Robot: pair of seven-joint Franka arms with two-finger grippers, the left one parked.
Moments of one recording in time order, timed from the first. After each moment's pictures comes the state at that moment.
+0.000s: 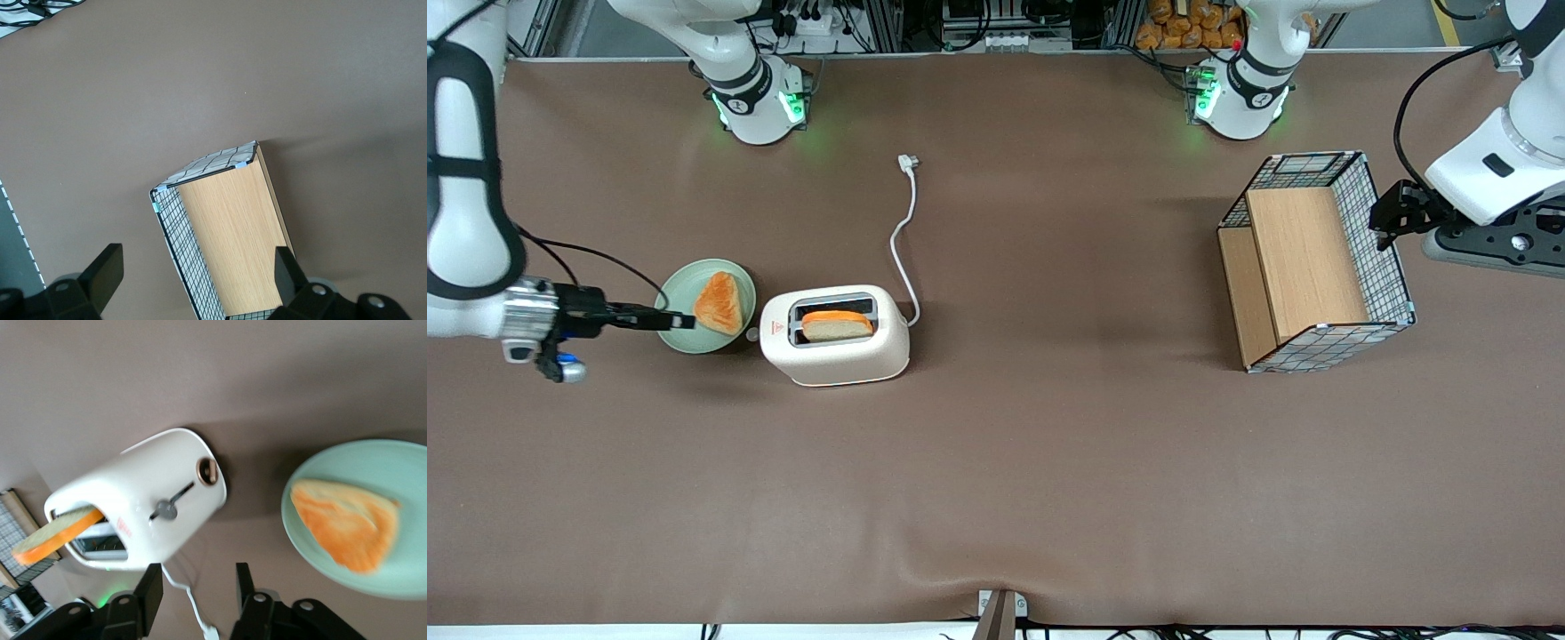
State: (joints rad) arm 0.03 0.32 -0.28 -1.78 0.59 1.64 -0.16
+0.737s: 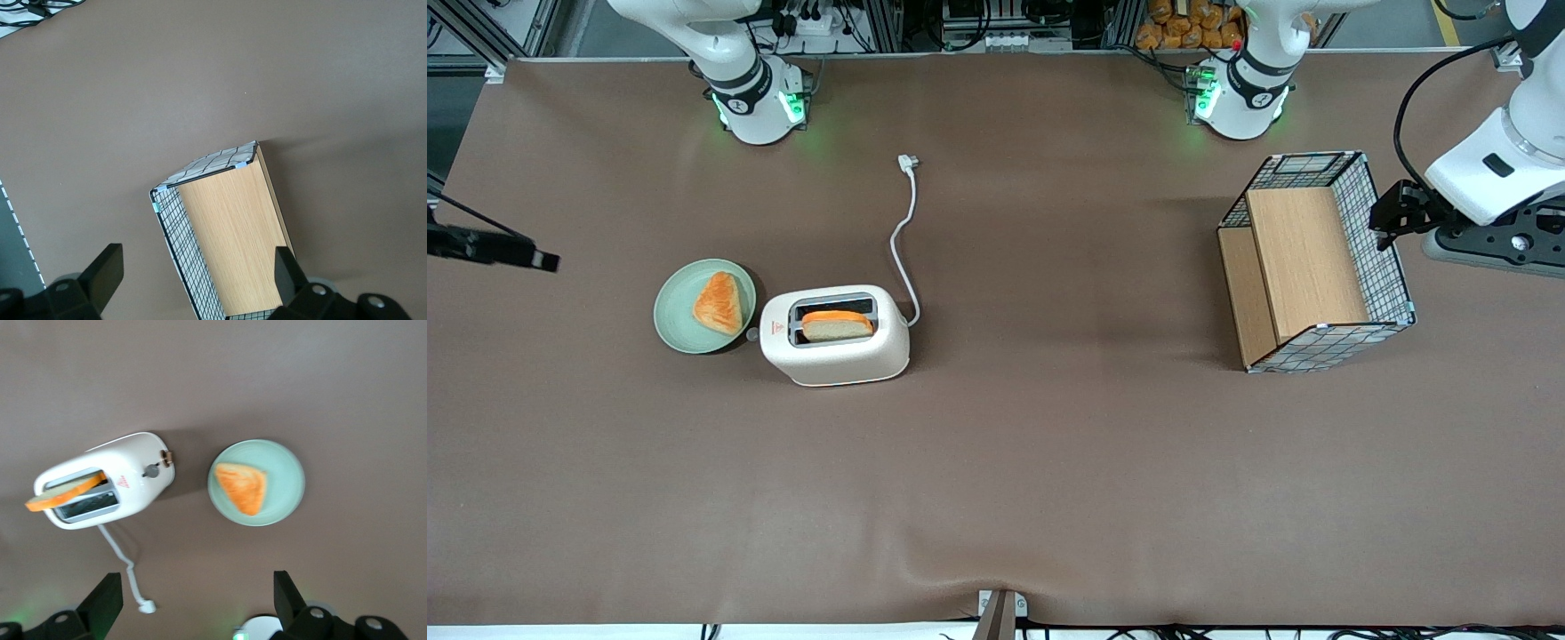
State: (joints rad) arm 0.04 0.19 -0.21 -1.32 0.16 1.31 0.03
